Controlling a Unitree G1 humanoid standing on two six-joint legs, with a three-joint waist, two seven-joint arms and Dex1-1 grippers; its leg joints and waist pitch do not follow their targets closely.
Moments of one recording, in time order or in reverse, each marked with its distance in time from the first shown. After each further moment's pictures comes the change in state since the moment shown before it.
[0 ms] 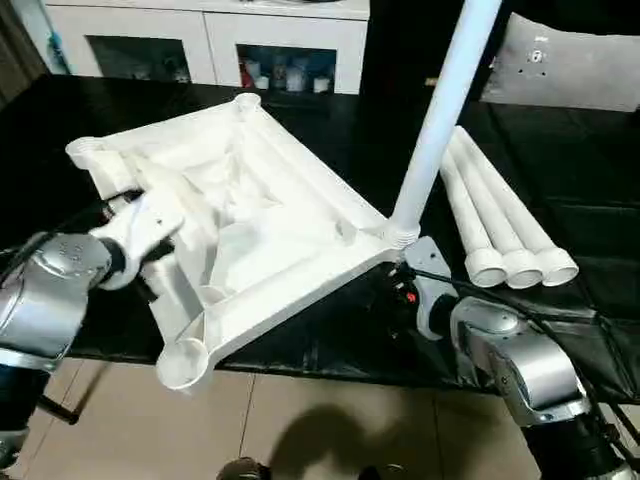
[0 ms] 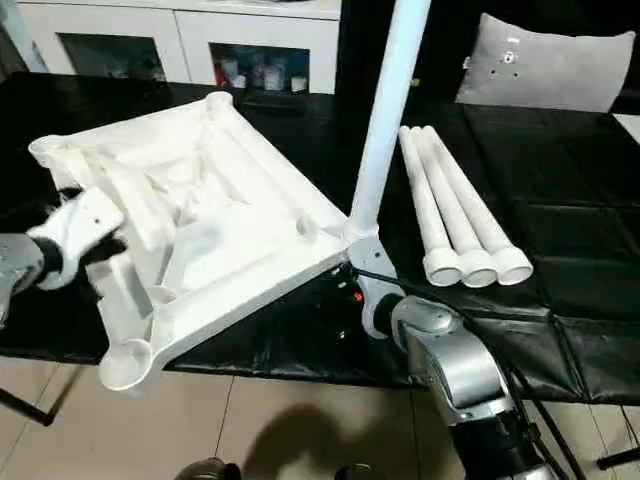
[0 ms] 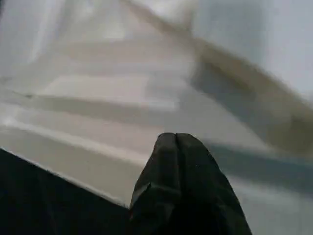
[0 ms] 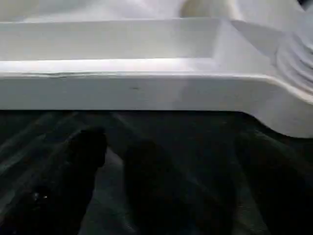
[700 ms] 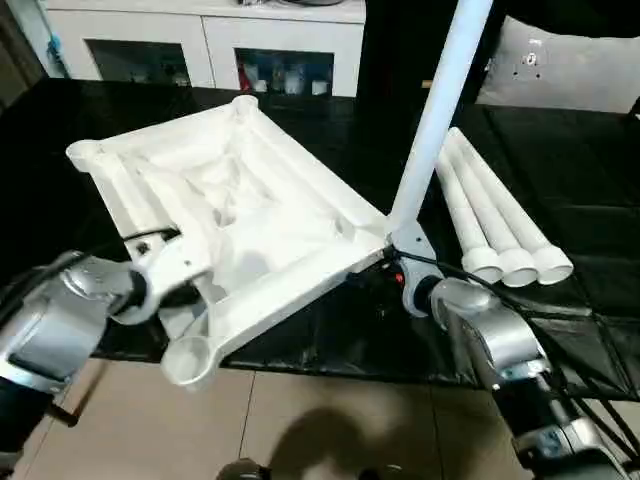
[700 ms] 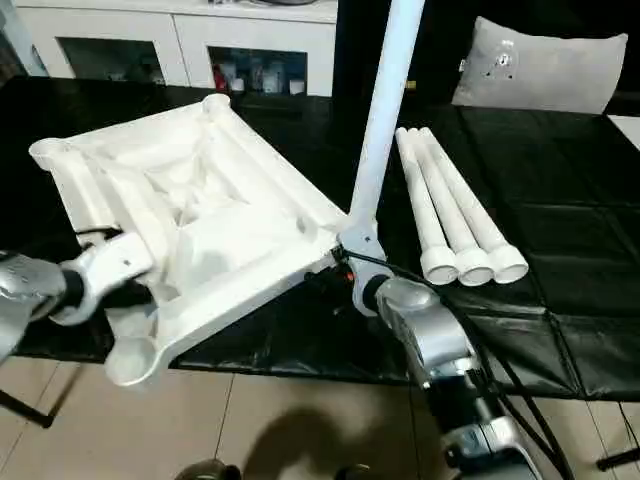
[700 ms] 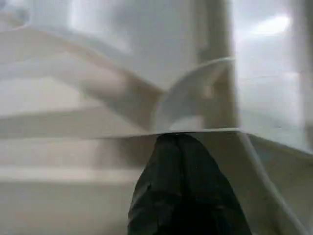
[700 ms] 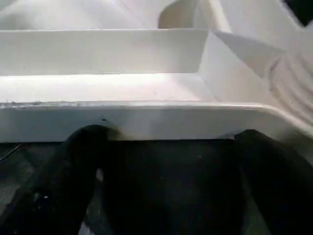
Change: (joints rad) left arm 0.019 -0.028 -0.136 -0.051 -0.084 -0.018 -0.186; right arm -0.184 0.077 0.006 0.372 -0.060 -0.163 -0.028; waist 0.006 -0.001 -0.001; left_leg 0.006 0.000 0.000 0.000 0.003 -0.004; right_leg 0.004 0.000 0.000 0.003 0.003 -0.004
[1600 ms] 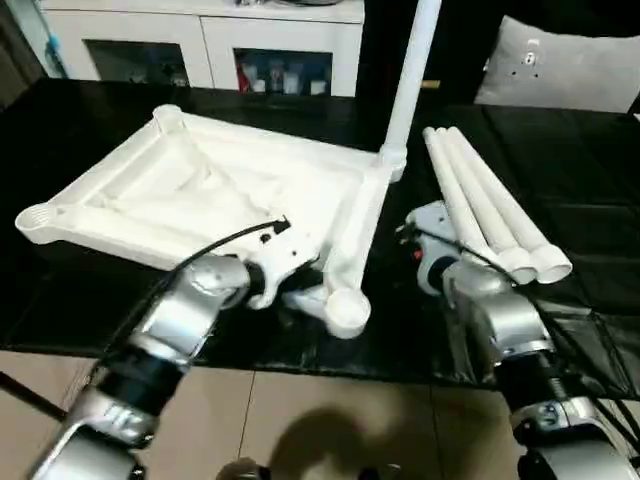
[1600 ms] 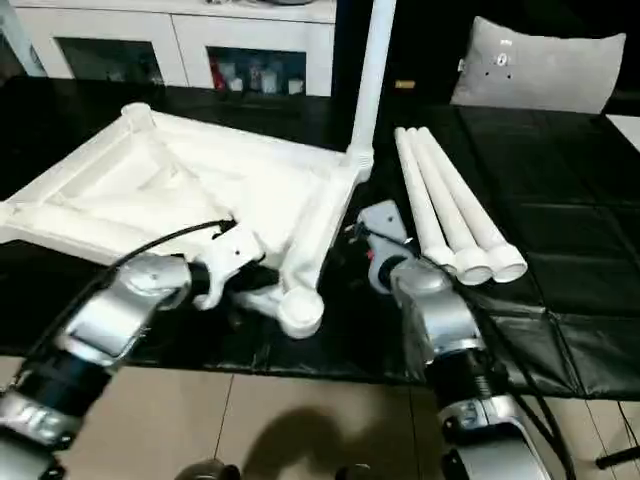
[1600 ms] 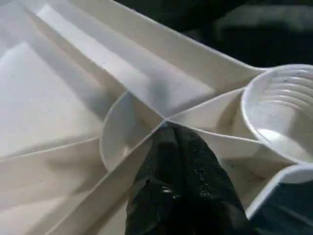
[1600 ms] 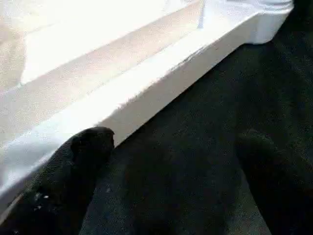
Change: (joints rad) left arm -0.164 -0.476 -0.036 0.381 -0.060 -0.353 0.233; right arm -0.055 0.012 -0.122 0.053 -0.037 -0.105 -0.130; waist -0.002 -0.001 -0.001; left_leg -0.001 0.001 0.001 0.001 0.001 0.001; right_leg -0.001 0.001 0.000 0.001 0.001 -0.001
